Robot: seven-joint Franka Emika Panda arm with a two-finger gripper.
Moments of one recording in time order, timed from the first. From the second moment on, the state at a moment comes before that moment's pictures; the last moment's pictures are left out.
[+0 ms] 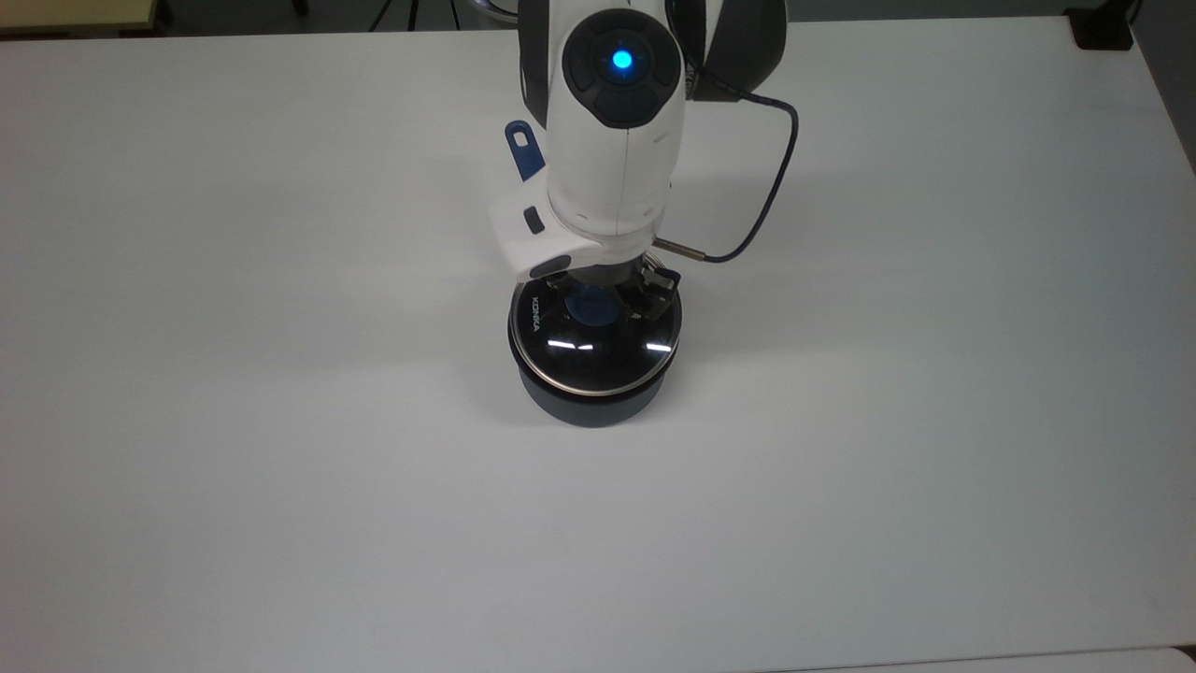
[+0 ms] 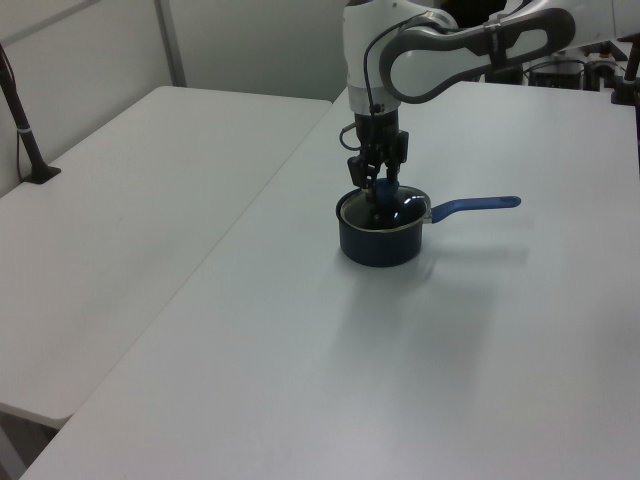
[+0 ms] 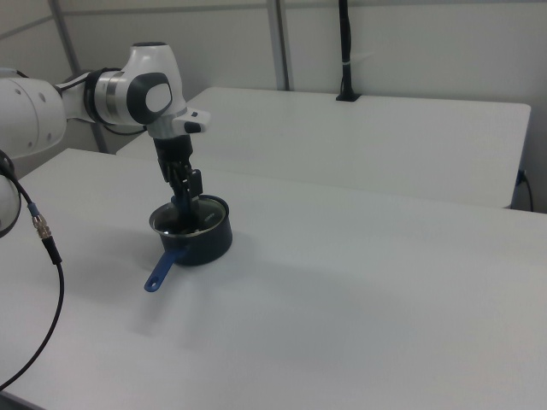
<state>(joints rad) 0.31 0.55 -0.18 -1.32 0.06 1.81 0.47</state>
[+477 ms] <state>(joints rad) 0.31 0.54 -0.18 -1.37 0.06 1.86 0.56</state>
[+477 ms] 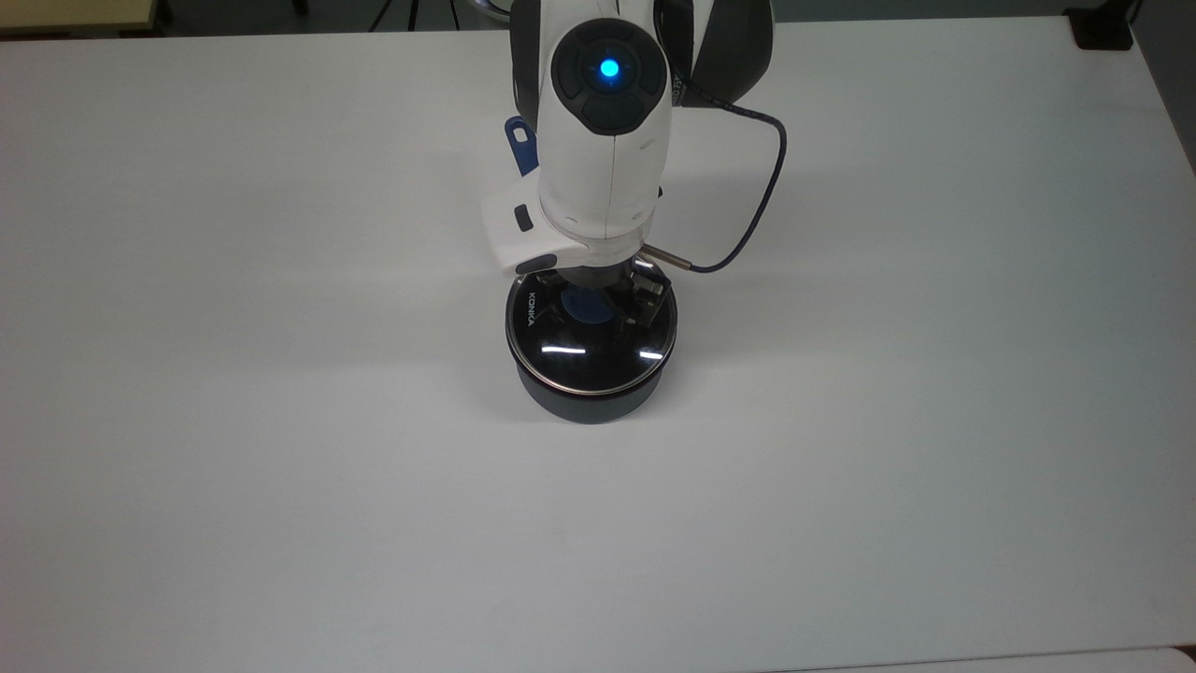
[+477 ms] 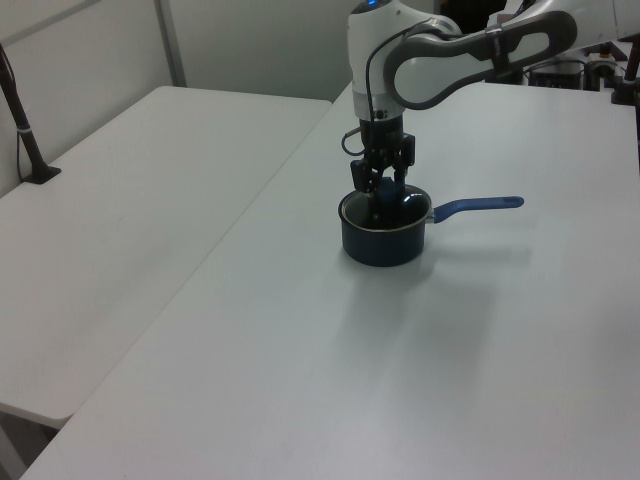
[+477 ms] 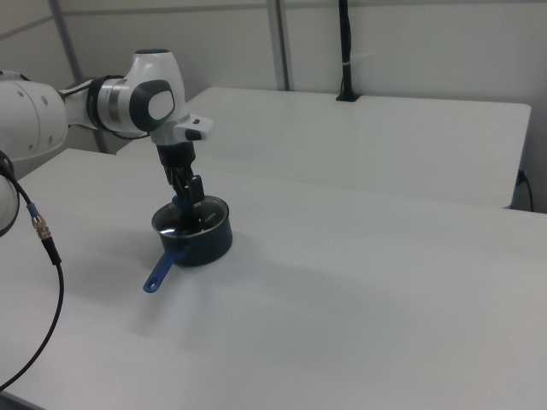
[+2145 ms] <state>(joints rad) 0.31 0.53 -0.19 -1.36 0.03 1.90 0.59</state>
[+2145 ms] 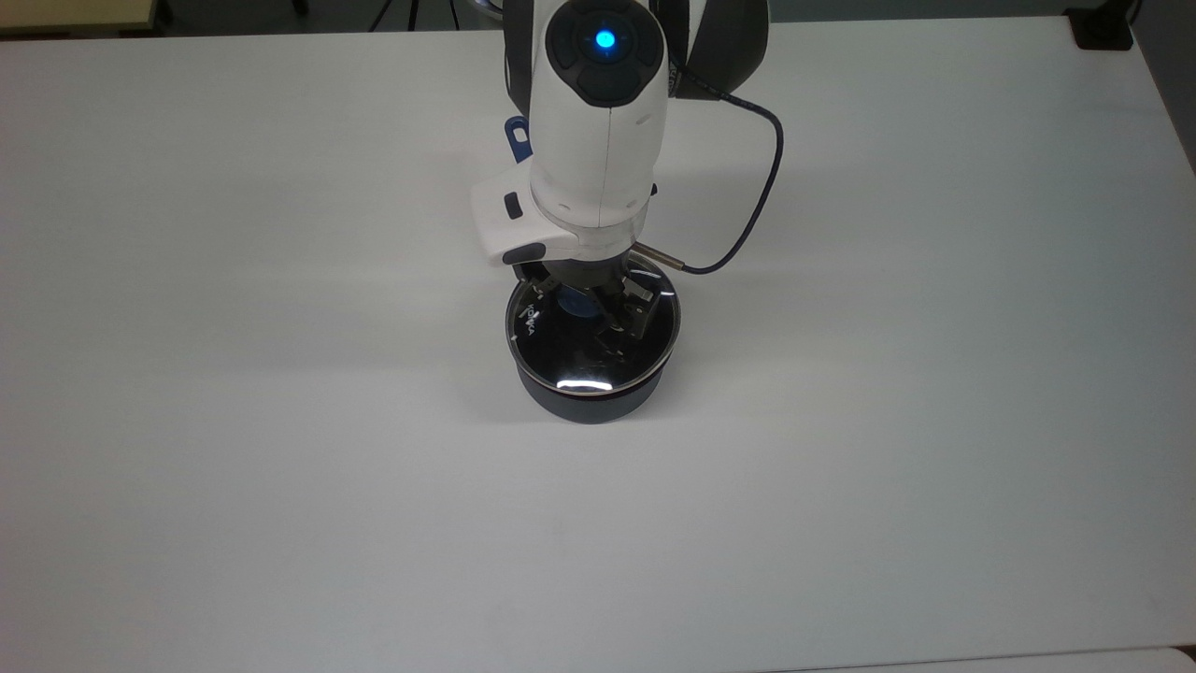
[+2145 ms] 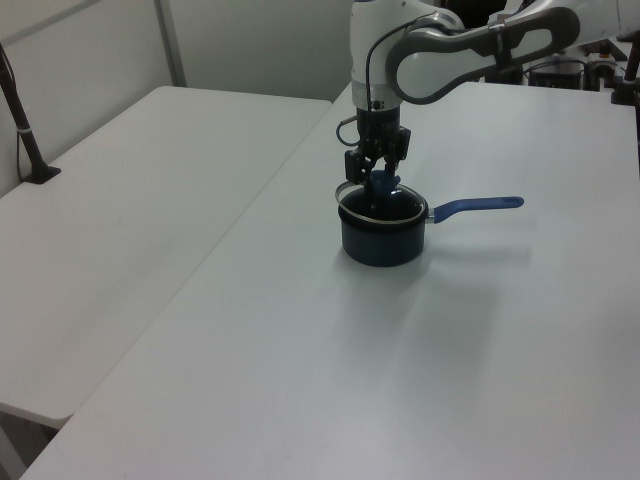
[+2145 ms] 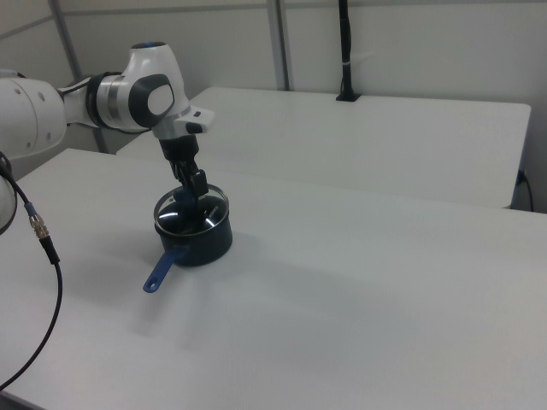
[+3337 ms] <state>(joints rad) 0.30 0.43 -0.18 -1.37 0.01 1.80 0.42</state>
